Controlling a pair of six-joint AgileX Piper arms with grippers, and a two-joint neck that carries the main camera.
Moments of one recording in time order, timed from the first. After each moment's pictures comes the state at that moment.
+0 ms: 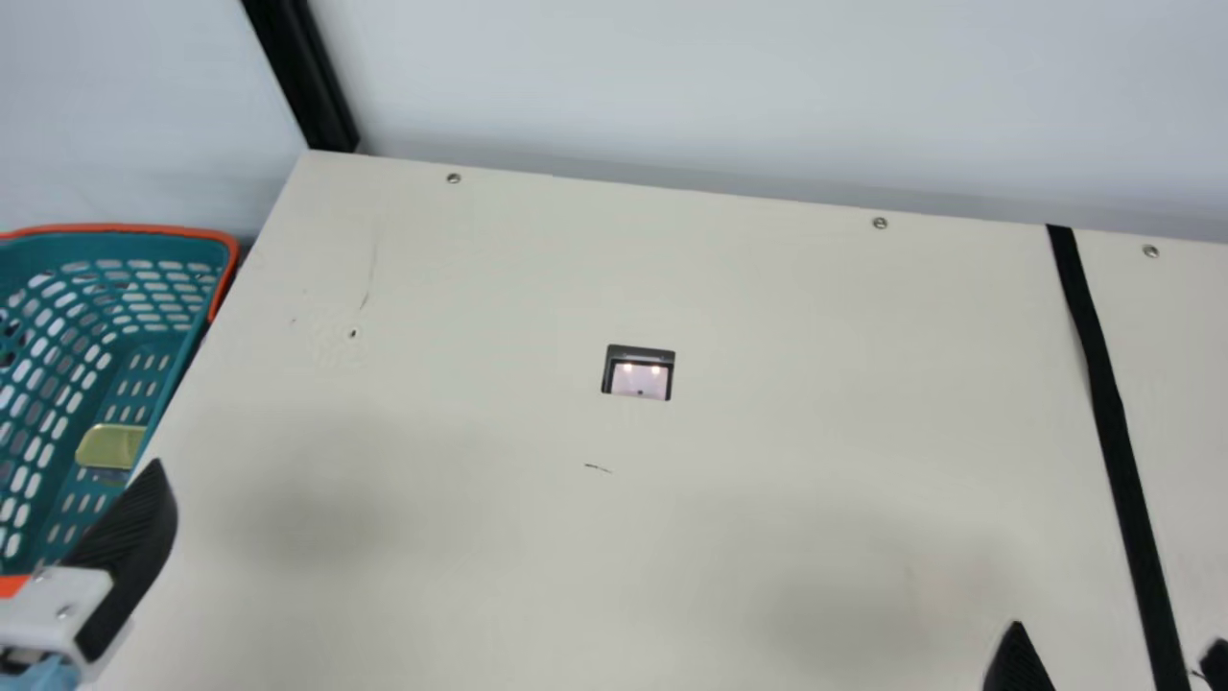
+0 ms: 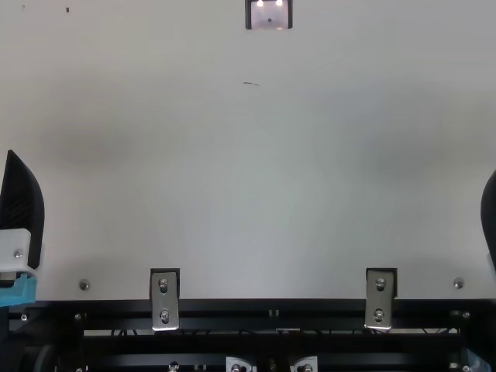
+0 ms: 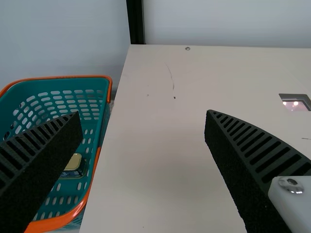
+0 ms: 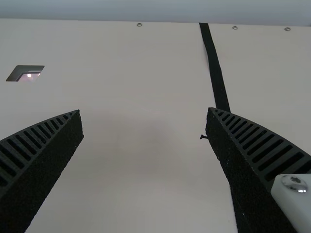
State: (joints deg) left arm -4.0 13.5 -20.3 4.8 38.2 -6.5; right arm -3.9 13.5 -20.2 4.9 38.2 -6.5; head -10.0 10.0
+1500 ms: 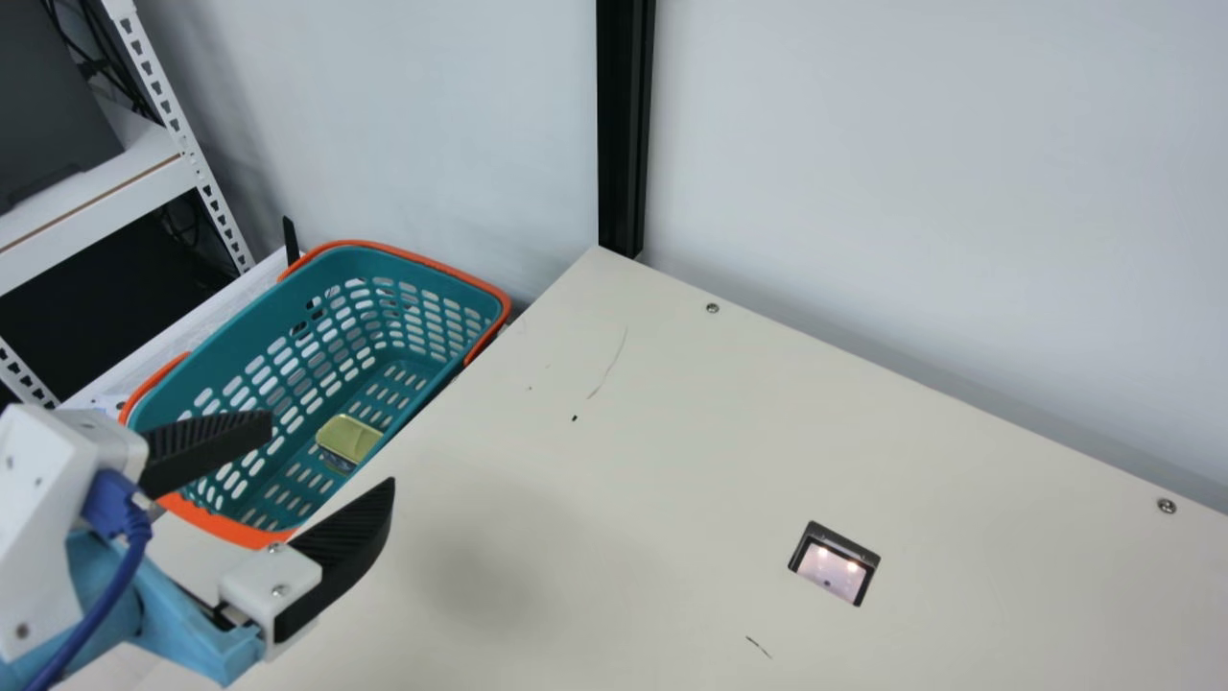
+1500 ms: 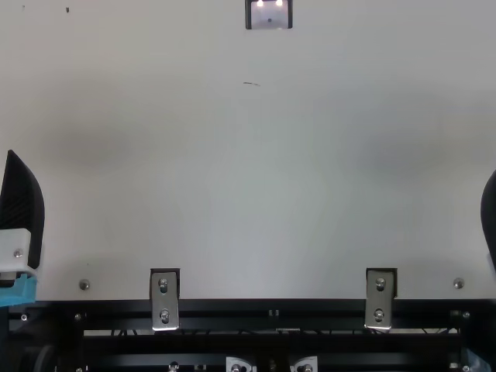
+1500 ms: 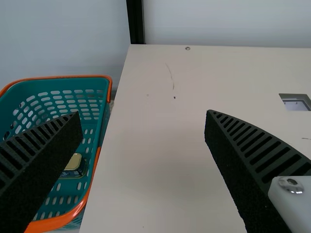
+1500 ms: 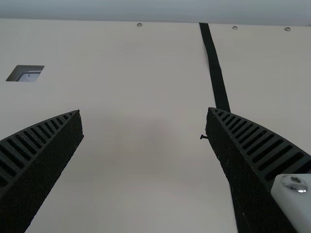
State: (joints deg) left arm -4.0 13.5 -20.3 4.8 38.2 -6.5; right arm -3.9 13.5 -20.2 4.9 38.2 -6.5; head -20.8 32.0
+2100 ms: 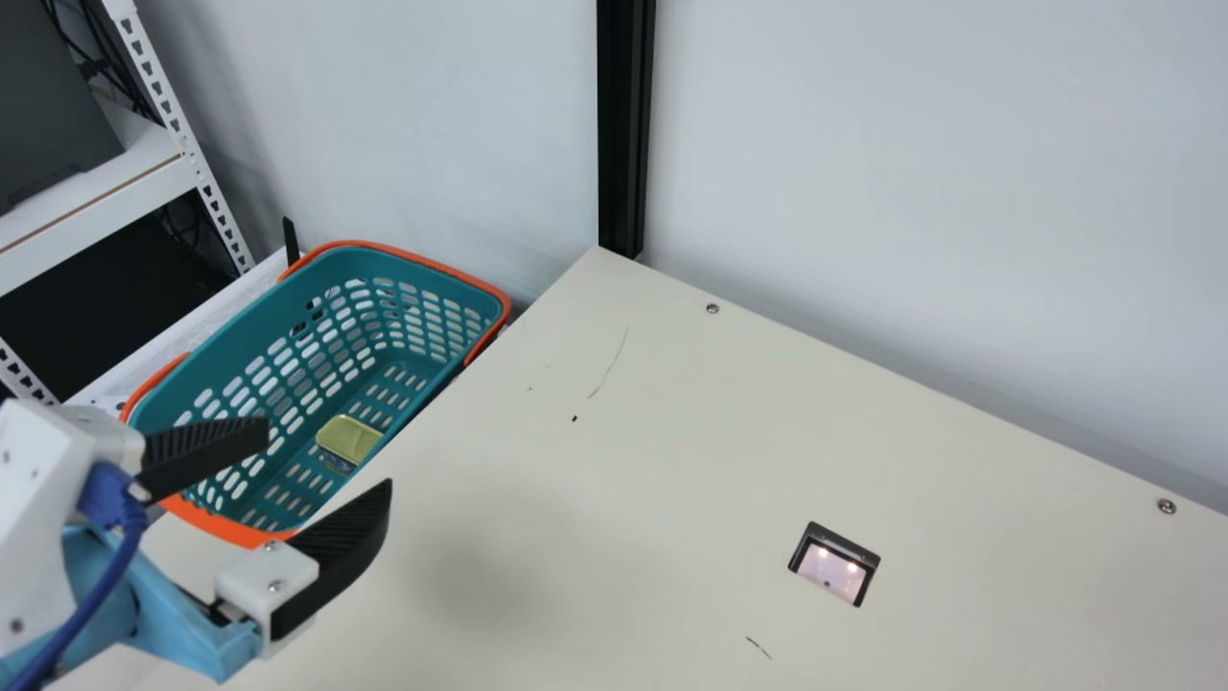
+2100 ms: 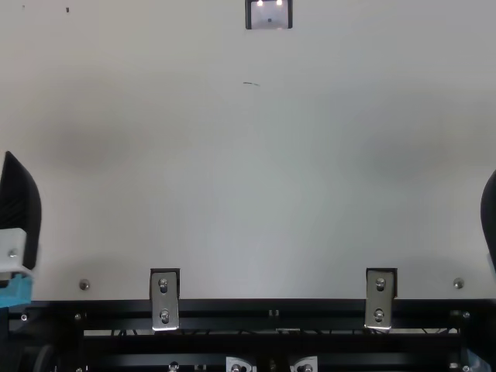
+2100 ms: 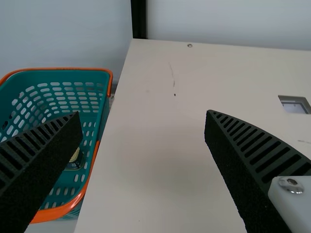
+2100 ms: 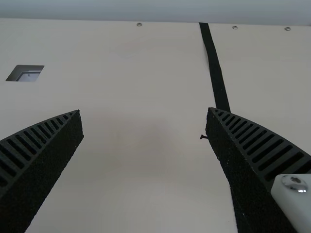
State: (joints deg) left arm -3.1 15.8 -23.5 4.8 40.7 -9.6; right arm -3.9 13.5 -20.2 4.9 38.2 -6.5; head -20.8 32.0
